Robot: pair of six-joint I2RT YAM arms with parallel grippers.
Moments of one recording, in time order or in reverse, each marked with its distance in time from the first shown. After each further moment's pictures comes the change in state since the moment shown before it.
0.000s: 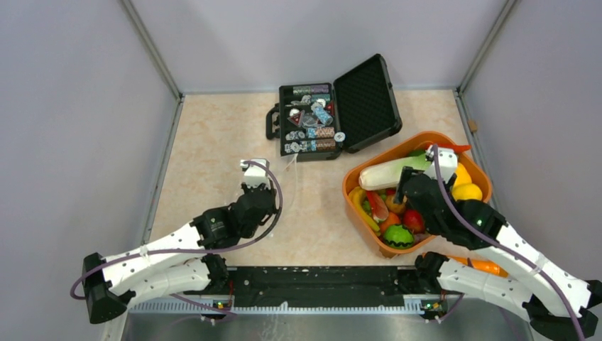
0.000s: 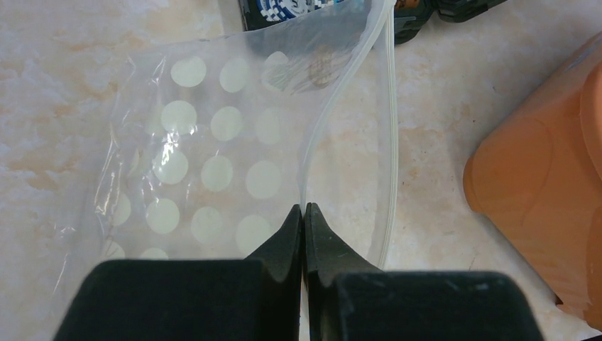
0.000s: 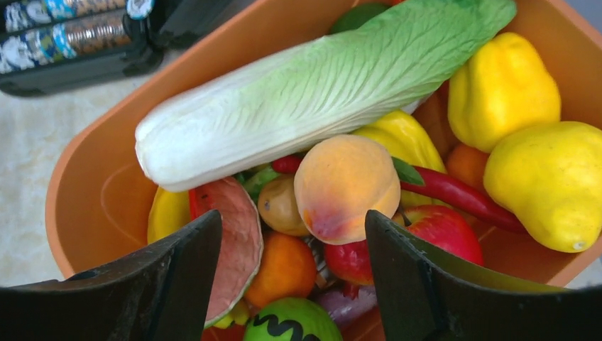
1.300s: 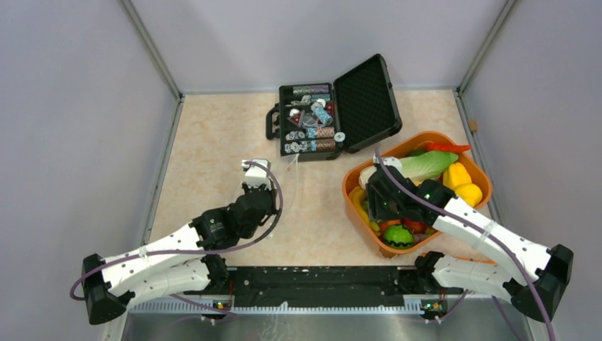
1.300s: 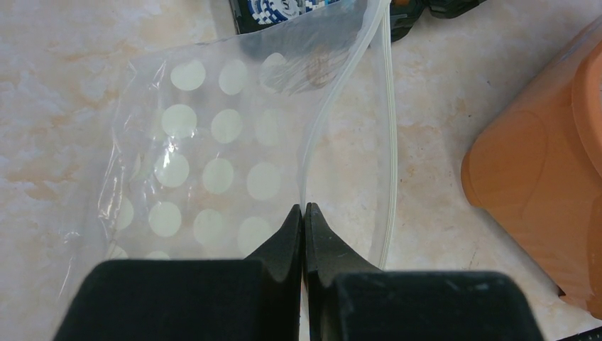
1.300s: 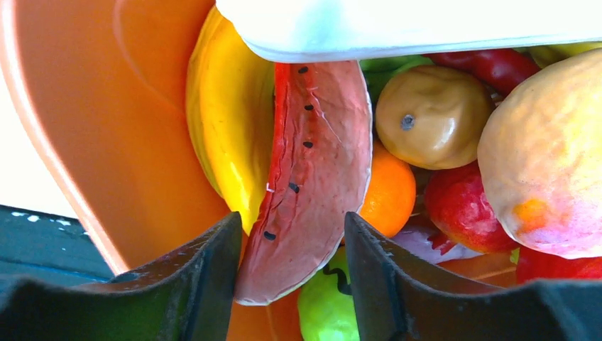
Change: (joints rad) left arm 0.000 -0.006 -0.010 0.023 0.023 0.043; right arm -0.082 0.288 -0.037 0.050 -0.570 -0.105
